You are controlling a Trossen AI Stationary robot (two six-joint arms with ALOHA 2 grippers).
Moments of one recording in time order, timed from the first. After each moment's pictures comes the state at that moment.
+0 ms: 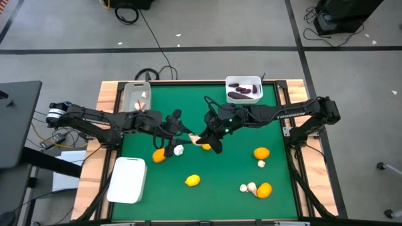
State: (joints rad) left arm -0.07 1.19 0.86 0.04 0.05 0.04; right arm 0.02 1.57 1.29 -0.19 -0.27 0.55
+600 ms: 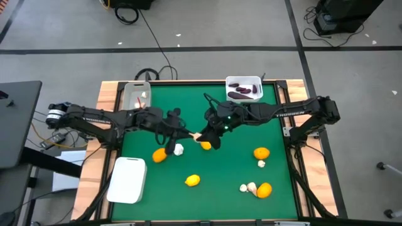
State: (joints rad) left arm -0.02 1.19 0.86 0.01 0.09 -0.11; right arm 0.01 1.57 1.29 -0.24 -0.27 0.63
